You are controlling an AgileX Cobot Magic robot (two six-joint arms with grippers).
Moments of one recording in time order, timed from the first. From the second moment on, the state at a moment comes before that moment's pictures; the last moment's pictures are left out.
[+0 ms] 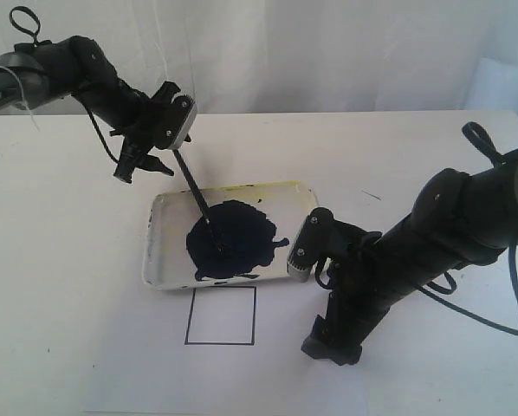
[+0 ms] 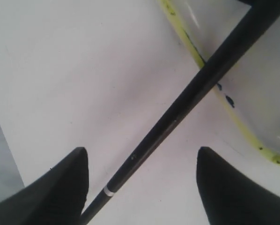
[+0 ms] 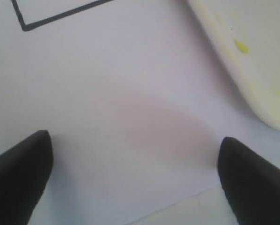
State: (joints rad) left arm -0.27 2.38 -2.11 -0.44 0.87 2.11; right arm 0.41 1.82 -0.82 0.75 0.43 -1.39
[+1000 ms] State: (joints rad) left arm -0.28 2.44 -2.11 -0.41 0.78 2.11; right arm 0.41 1.82 -0.82 0.75 0.43 -1.39
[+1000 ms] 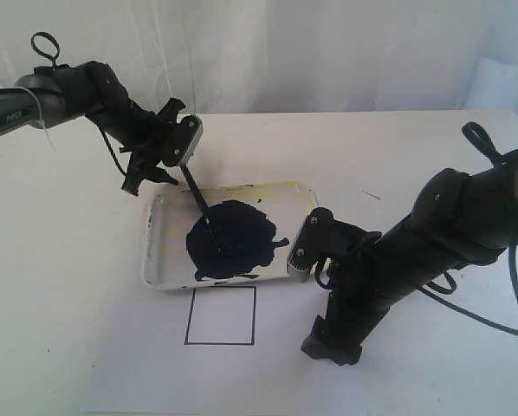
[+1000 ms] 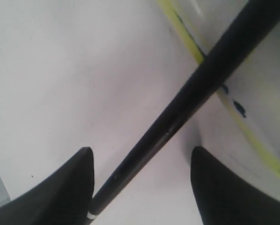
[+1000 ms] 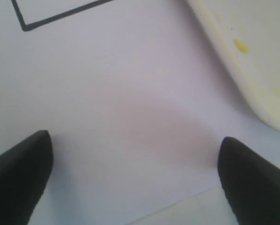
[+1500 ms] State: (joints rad) left arm -0.29 2.45 -2.11 -0.40 0.78 2.11; right arm 0.41 1.82 -0.82 0.75 0.43 -1.39
